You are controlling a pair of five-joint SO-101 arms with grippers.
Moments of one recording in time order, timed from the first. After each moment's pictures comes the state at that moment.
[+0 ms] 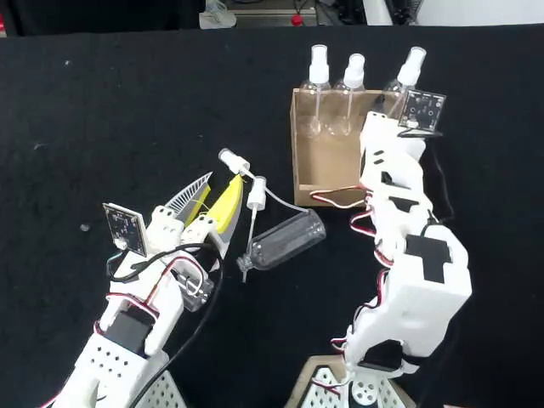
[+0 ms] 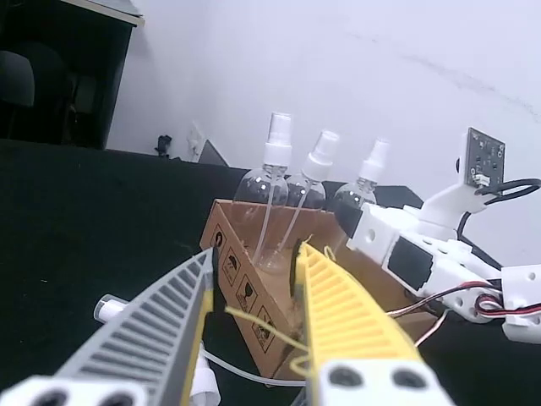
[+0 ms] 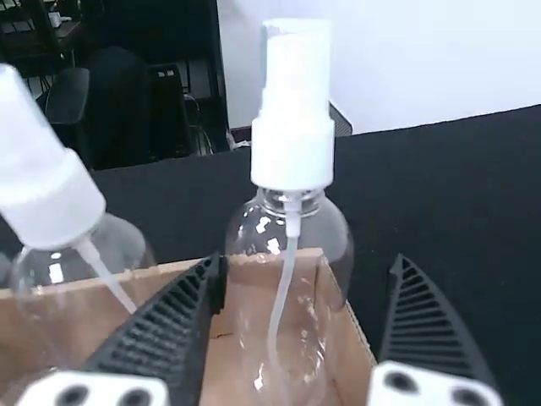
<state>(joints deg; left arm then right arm) 19.6 -91.0 96.5 1.8 18.9 11.7 20.1 36.6 -33.4 -1.3</state>
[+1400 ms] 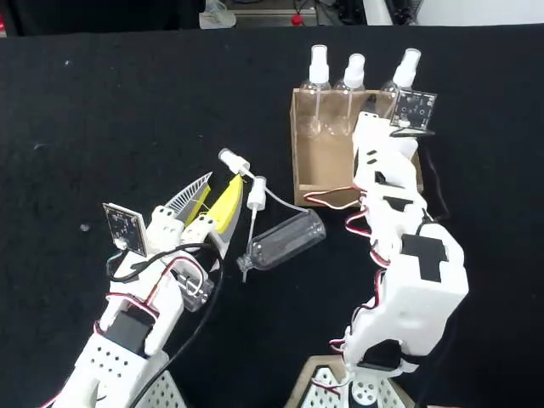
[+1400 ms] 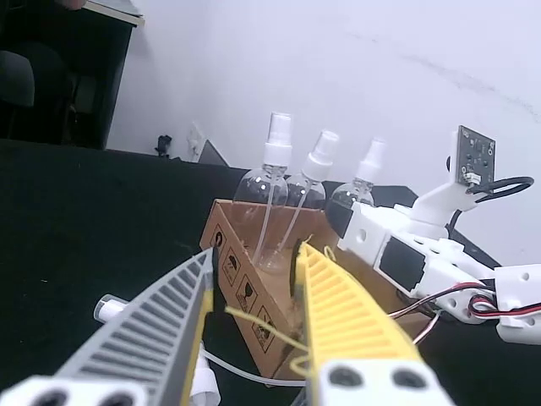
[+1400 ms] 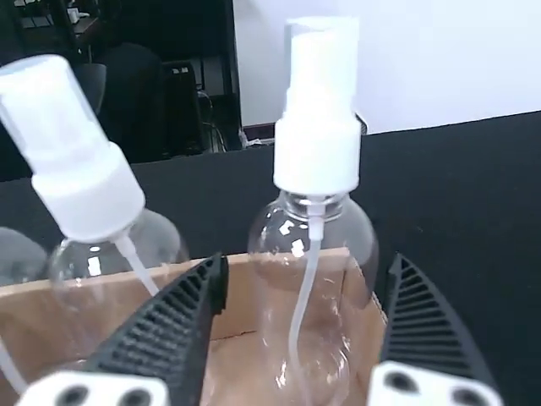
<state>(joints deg) 19.6 -91.0 96.5 1.8 18.9 9.8 20.1 36.6 -33.4 -1.3</state>
